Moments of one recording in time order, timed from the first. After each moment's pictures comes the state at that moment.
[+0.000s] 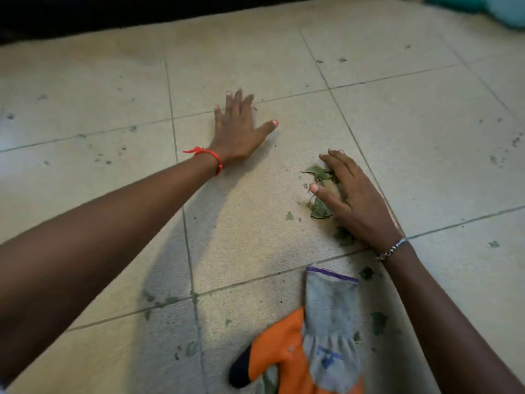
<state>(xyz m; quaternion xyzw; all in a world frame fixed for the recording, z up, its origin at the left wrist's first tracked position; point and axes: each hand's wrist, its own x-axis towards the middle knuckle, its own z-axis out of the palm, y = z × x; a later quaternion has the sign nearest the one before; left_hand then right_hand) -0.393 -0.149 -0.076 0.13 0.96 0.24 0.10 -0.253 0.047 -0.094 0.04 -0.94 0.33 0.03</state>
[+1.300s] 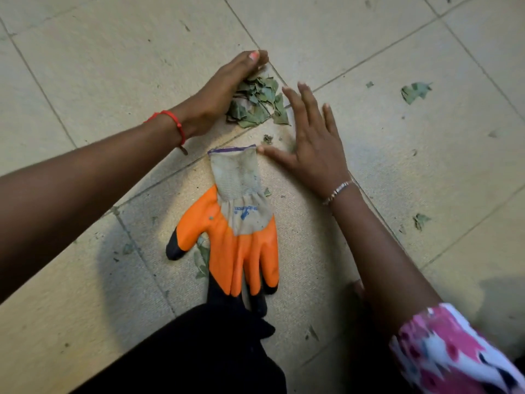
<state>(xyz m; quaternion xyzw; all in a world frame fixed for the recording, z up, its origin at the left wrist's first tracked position) -0.253 -0.051 -0.070 0.25 0.72 0.53 0.36 -0.111 0.068 -0.096 -0.11 -0.97 0.19 0.05</state>
